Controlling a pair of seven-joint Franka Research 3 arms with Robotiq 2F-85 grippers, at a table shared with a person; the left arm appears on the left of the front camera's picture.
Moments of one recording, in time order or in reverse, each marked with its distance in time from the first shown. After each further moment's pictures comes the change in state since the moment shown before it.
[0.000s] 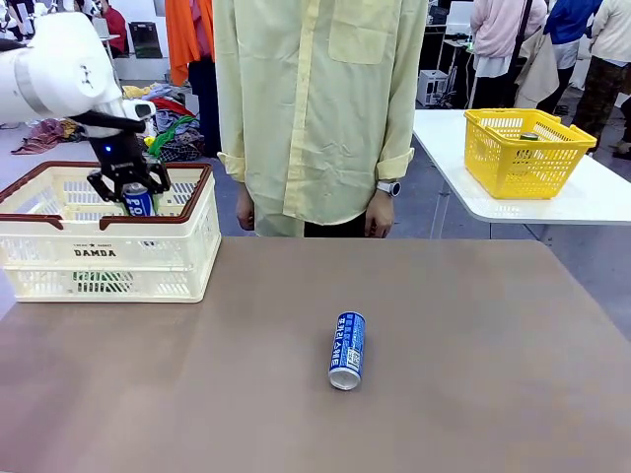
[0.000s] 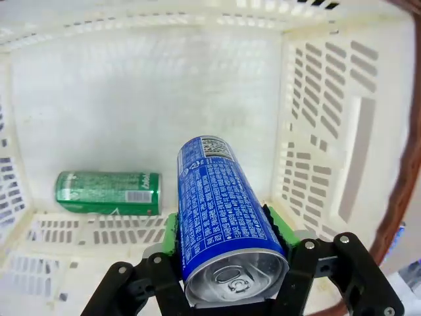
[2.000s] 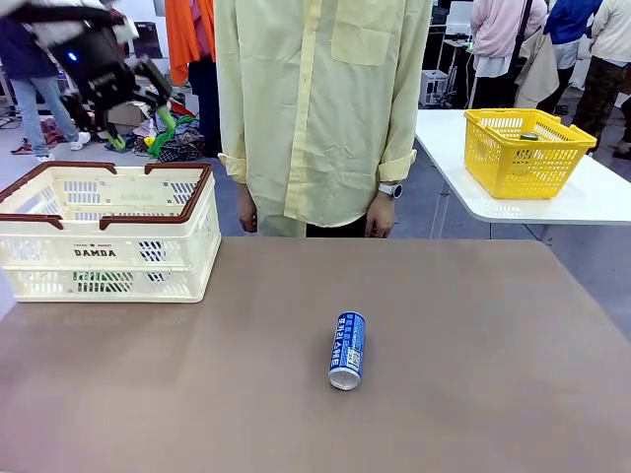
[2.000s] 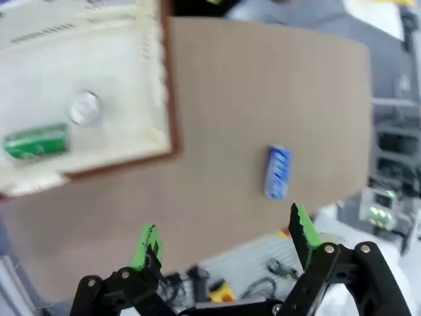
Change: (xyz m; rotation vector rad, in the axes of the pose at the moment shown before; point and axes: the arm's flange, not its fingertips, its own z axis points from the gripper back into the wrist) left arm -0.140 -0.053 0.189 -0.336 -0.114 -0.117; right arm 0.000 0.000 -0.001 -0.001 0.001 0.000
